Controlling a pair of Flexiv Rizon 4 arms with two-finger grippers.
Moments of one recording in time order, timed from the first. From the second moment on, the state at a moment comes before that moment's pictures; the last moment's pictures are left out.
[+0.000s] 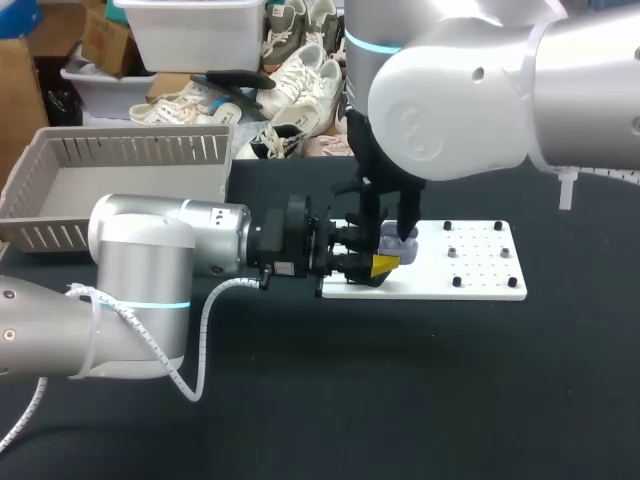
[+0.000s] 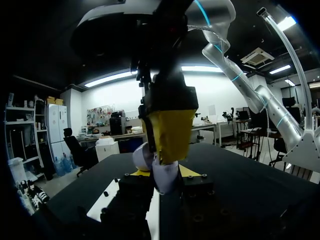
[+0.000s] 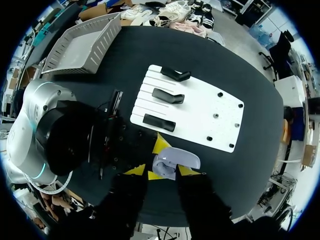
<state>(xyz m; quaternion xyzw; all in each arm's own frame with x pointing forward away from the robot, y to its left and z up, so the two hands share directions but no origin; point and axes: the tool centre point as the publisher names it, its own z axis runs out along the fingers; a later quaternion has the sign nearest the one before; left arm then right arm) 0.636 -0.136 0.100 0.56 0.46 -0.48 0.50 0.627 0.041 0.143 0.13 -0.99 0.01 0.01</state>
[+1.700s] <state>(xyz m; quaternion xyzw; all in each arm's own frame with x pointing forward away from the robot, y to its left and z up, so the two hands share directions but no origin) 0.636 -0.136 0.100 0.56 0.46 -0.48 0.50 0.652 -0.012 0.142 -0.03 -1.00 -0.02 -0.03</state>
